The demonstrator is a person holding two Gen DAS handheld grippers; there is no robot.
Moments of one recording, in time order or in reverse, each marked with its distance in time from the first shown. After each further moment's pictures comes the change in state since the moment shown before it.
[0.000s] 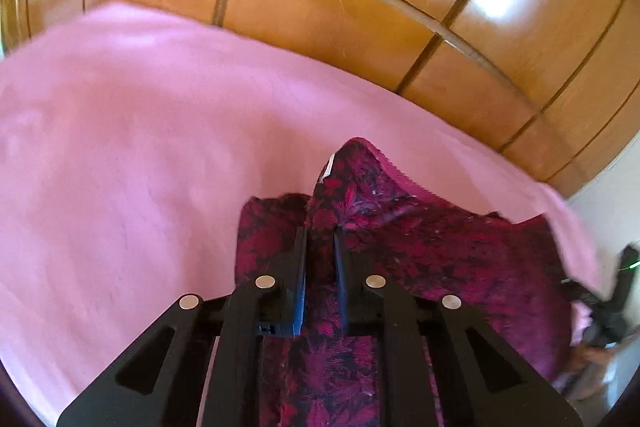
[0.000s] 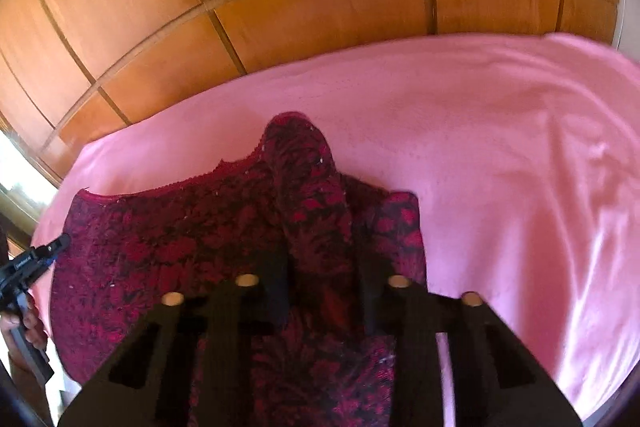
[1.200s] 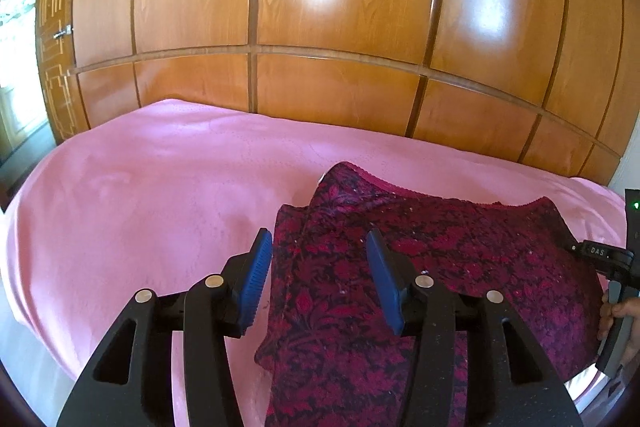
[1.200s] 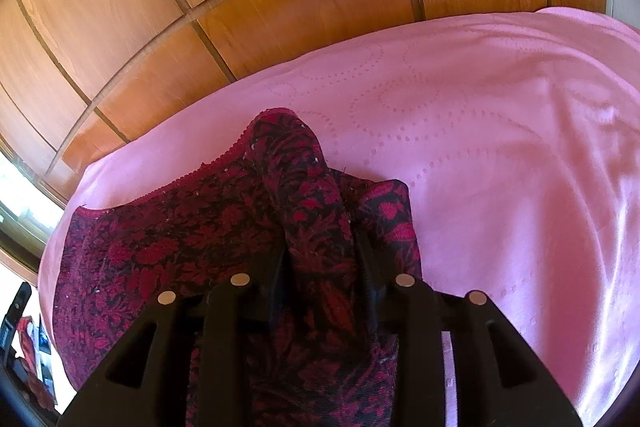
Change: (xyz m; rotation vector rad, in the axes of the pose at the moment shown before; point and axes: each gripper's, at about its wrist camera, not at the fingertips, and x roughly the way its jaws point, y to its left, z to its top) left arm -0.092 -0.050 -0.069 0.139 -0.281 0.194; right arm 0.018 -0.032 -0.014 0.107 0.007 0.070
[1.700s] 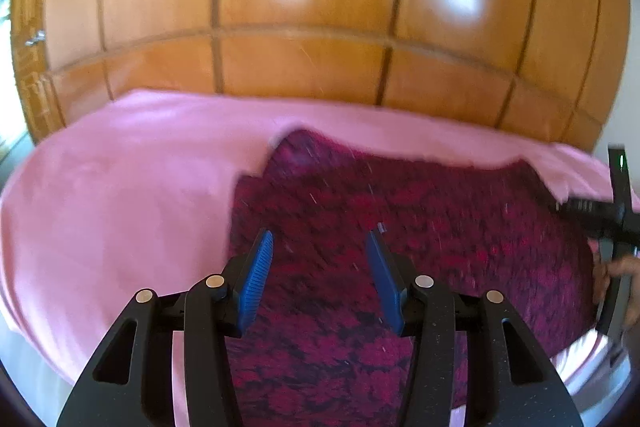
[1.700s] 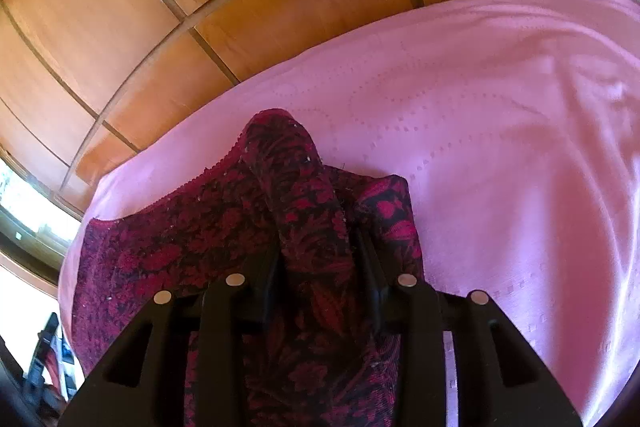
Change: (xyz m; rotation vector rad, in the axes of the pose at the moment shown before) left arm 0.014 -0.028 -0.025 0.069 0.094 -0.088; right arm 0.001 -0.016 0.005 0.066 0.027 0.073
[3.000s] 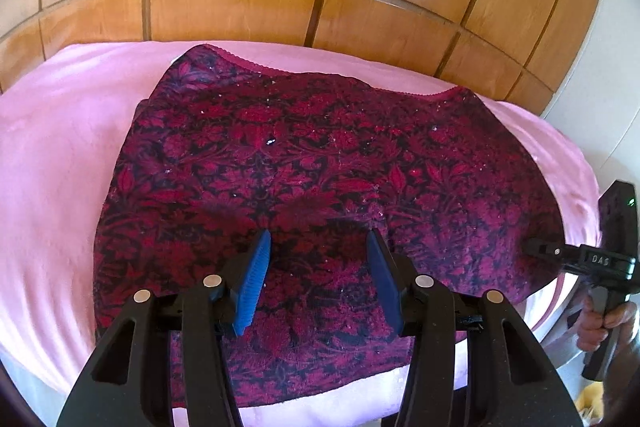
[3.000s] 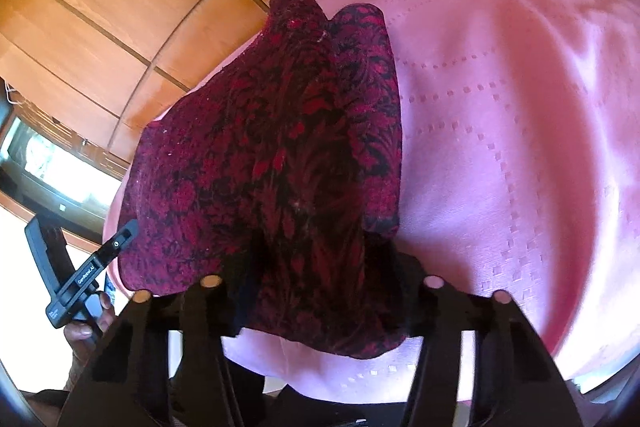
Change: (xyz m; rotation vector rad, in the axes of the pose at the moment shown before) left arm 0.011 -0.032 -0.030 0.019 0.143 -0.218; right arm -0.066 -0.011 -0.106 -0.026 0.145 0.158
